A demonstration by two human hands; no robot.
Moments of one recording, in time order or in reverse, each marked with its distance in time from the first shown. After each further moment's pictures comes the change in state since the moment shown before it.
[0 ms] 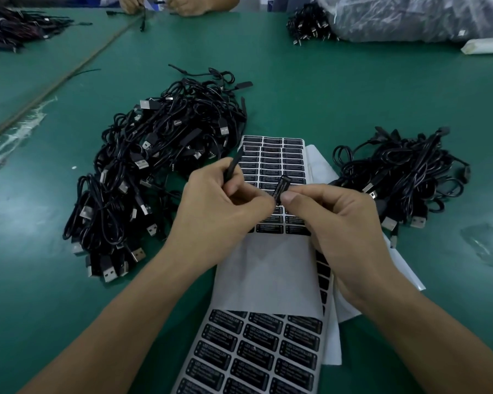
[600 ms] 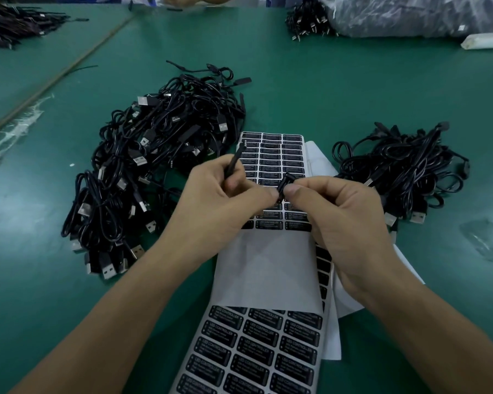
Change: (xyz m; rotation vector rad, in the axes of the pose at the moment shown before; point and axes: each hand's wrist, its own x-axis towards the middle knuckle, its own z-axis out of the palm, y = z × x) left_hand 0.000 -0.002 -0.004 -0.116 -0.092 -0.009; right_hand 0.001 -0.005 0.000 0.028 0.030 0.037
